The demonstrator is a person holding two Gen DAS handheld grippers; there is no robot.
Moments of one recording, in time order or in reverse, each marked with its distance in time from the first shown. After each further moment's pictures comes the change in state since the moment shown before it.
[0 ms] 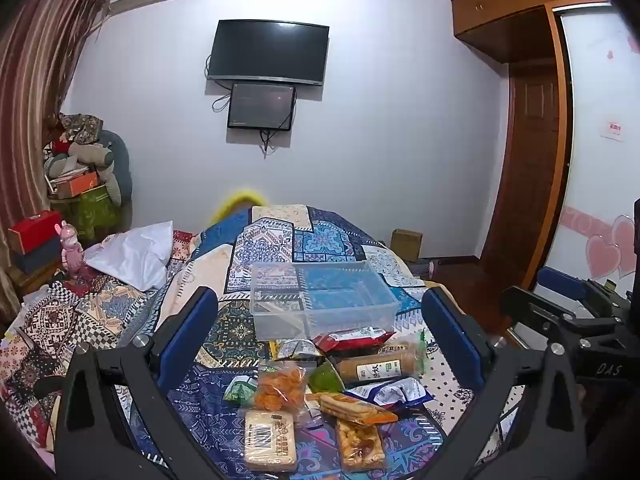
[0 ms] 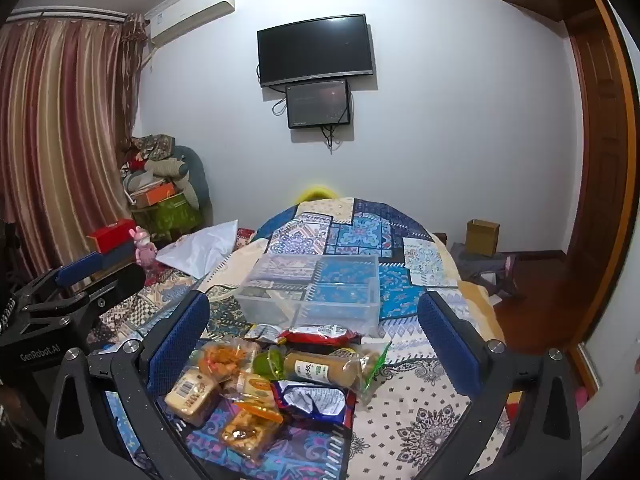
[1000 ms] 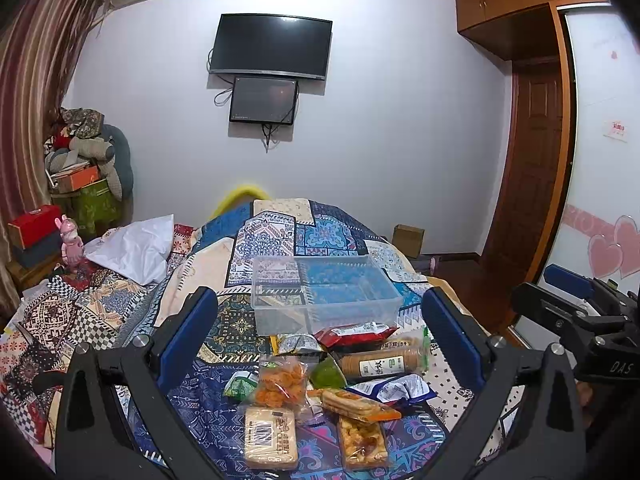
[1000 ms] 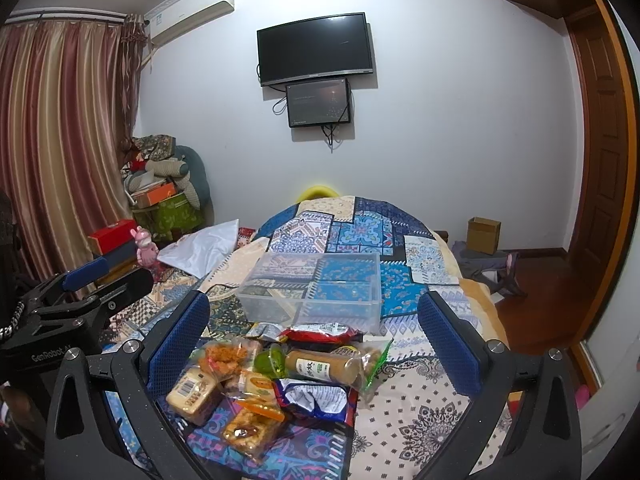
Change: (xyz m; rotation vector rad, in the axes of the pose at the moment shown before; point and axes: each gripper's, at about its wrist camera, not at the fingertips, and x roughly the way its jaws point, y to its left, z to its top) left arm 0.006 0.005 -0.005 -0.018 0.034 -0.004; right arm -0.002 0.002 0.000 0.007 0.006 0.007
